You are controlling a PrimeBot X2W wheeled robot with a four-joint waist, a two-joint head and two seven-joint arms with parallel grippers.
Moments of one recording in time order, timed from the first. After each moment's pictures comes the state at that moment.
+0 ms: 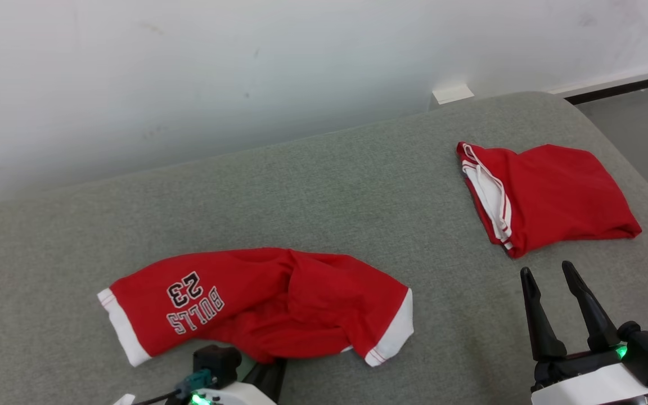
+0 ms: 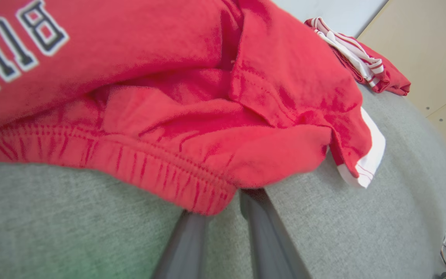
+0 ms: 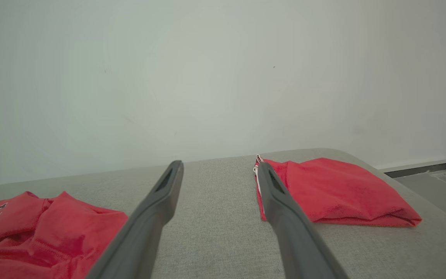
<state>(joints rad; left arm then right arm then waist) -0.24 0.06 -0.42 0.57 -0.42 -0.07 -0.16 -0.14 -0.14 0.17 0.19 0.39 0.13 -0.26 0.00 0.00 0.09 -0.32</state>
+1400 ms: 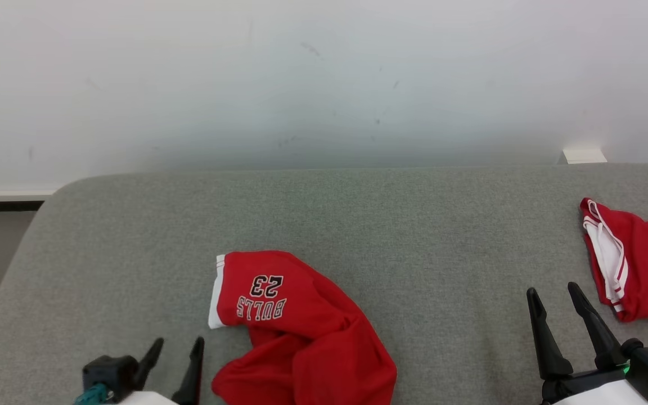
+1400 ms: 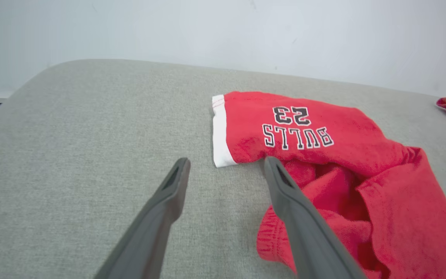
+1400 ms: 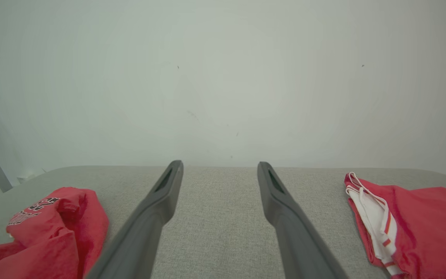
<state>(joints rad) -0.04 0.31 -0.31 0.18 -0.47 0.10 -0.03 -0.09 -0.15 0.16 0.21 0.38 0.13 -0.26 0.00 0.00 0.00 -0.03</state>
